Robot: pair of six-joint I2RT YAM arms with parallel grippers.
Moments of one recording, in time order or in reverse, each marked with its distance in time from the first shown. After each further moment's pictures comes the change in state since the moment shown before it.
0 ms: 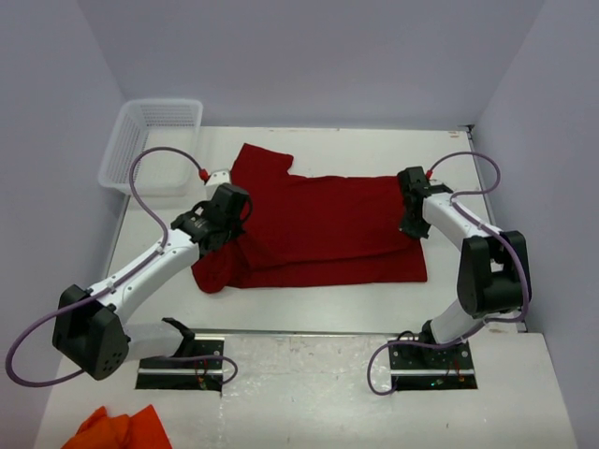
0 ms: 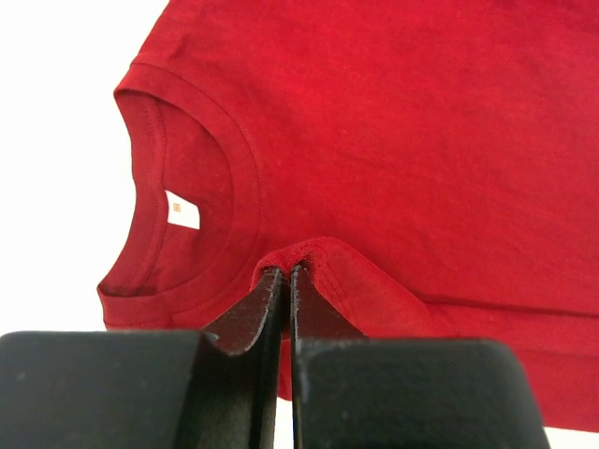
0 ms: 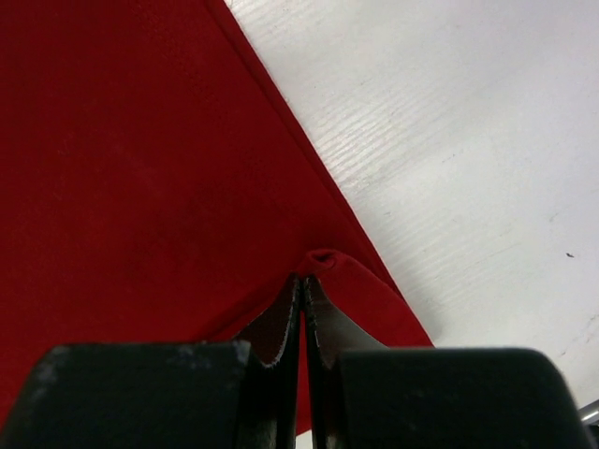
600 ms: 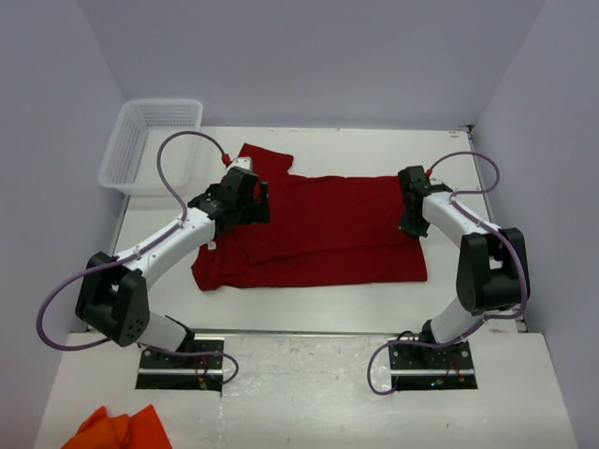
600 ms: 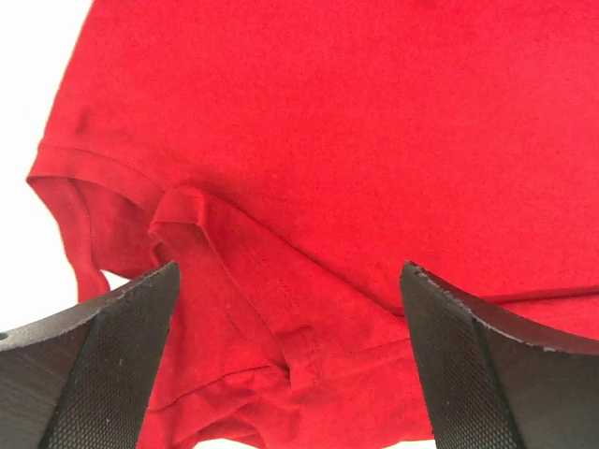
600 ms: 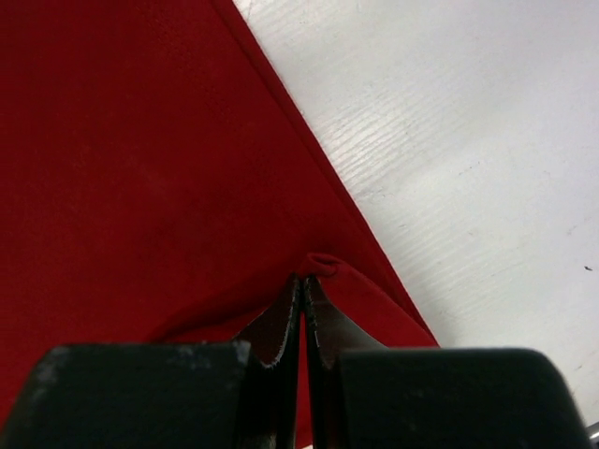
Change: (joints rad) left arm 0.048 0.224 0.125 0.114 0.178 0.164; right arm -0.007 0.024 0.006 0.027 -0.018 -0.002
